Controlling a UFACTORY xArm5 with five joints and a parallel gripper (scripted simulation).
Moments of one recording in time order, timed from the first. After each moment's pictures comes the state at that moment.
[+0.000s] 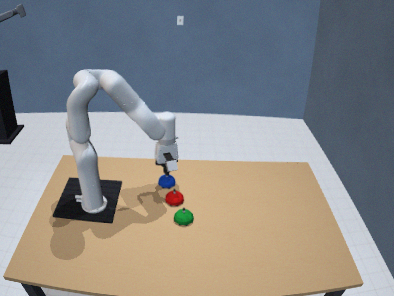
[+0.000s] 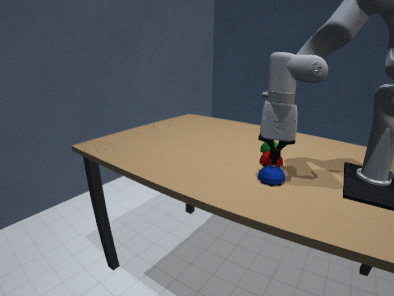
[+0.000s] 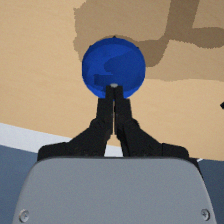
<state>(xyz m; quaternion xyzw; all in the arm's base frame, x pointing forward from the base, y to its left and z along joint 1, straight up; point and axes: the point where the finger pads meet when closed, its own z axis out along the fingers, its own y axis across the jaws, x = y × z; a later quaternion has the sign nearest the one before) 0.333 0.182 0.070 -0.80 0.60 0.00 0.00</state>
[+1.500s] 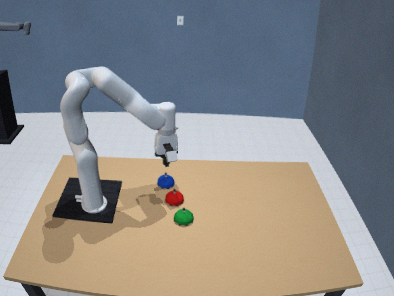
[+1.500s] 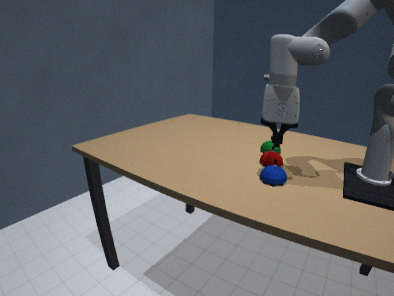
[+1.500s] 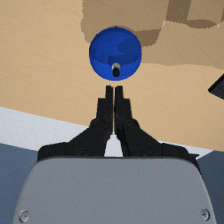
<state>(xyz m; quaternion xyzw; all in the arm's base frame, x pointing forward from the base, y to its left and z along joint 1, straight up) 0.332 0.182 0.118 -0.80 0.60 0.00 0.00</state>
